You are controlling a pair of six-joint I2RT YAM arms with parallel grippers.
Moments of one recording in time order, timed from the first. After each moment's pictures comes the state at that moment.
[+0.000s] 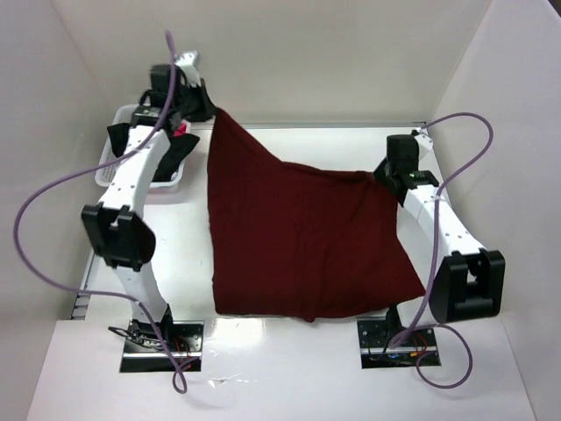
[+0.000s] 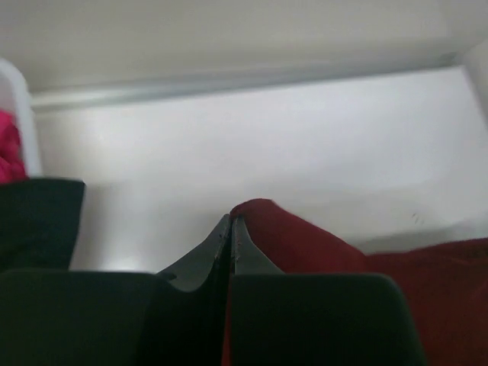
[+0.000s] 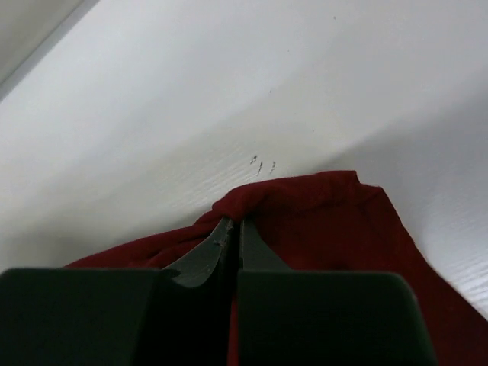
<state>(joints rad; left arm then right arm) -0.11 1.81 2.00 -0.53 0.24 -0.22 0.09 1.37 1.13 -0.39 0.30 0.63</state>
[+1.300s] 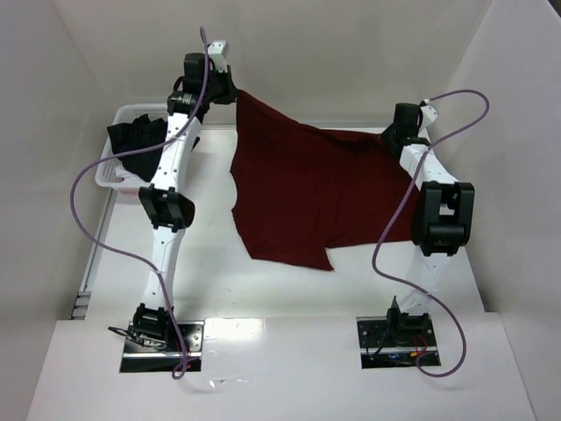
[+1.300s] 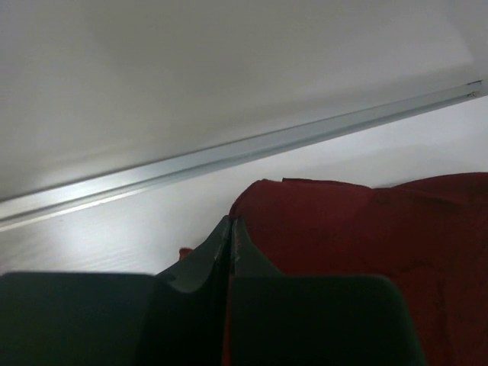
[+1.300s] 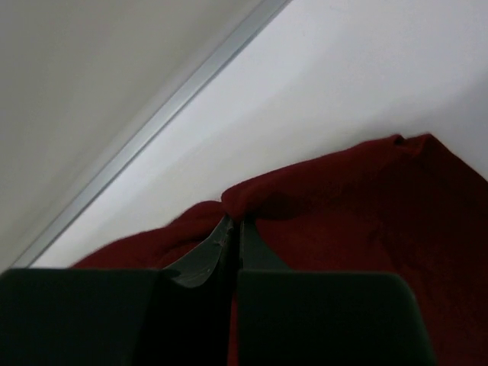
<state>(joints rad) -0.16 2.58 2.93 -0.70 0.25 -0.18 -0.05 1.99 1.59 -0.14 0.27 0.68</state>
